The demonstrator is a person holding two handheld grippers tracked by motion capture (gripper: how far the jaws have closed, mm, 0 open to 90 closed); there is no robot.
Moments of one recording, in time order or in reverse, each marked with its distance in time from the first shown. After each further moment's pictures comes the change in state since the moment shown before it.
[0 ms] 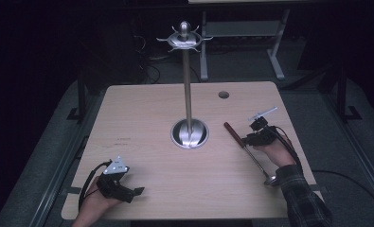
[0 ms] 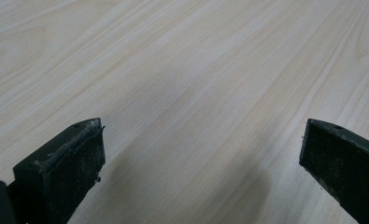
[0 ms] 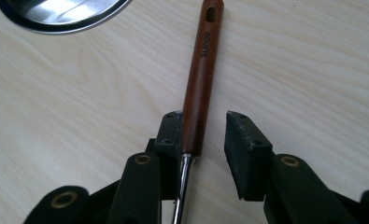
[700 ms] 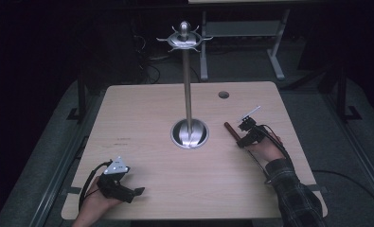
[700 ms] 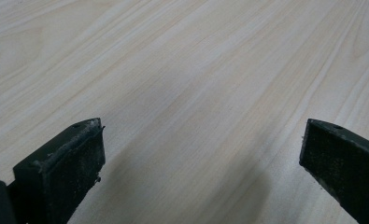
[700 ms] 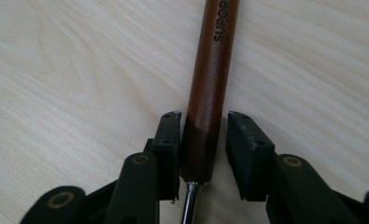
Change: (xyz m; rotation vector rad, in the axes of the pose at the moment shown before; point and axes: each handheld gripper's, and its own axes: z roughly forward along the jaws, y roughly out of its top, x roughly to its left) left arm 0.000 0.000 0.001 0.004 -0.006 0.008; right arm 0.007 0.015 0.035 0.178 -0.028 -0.011
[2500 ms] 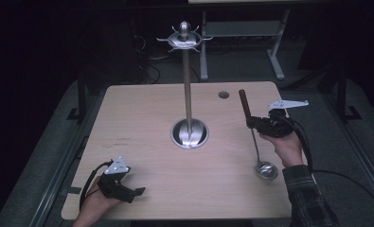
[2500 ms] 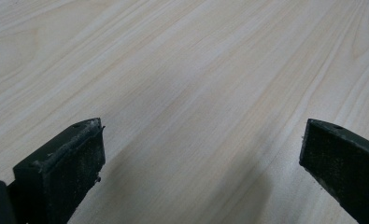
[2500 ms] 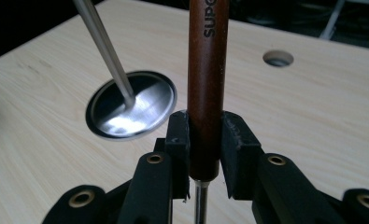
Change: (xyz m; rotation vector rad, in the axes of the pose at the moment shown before) left arm -0.001 0.001 0.001 0.004 -0.007 0.002; right arm -0.006 -0.032 -0.102 -0.593 0.111 0.044
